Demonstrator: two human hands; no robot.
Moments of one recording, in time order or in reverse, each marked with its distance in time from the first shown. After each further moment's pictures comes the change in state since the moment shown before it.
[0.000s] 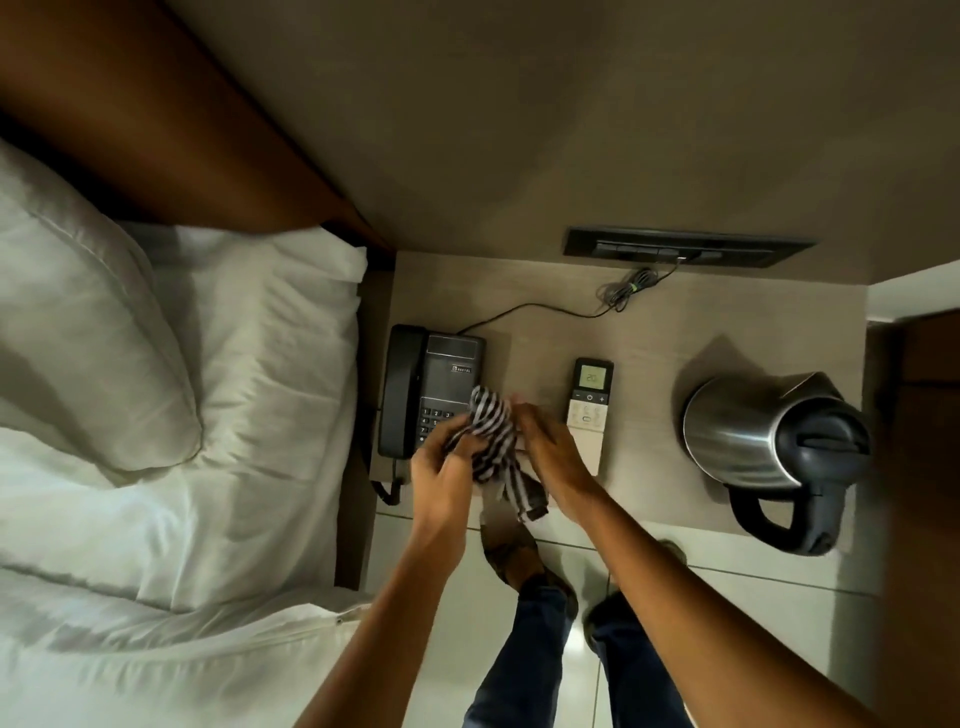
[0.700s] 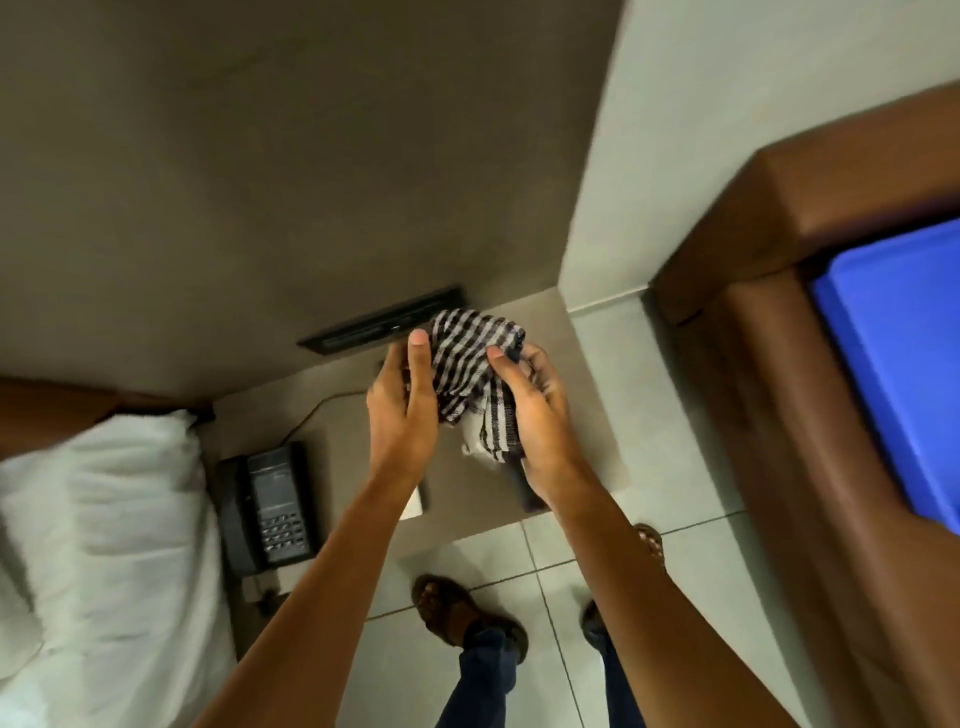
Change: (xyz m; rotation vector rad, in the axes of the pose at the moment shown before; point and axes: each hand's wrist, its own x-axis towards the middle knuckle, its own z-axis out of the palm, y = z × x) left_hand -0.113 0.067 0.276 0.562 -0.301 0.657; right_hand -0.159 -0.105 -0.248 0.735 0.308 -0.390
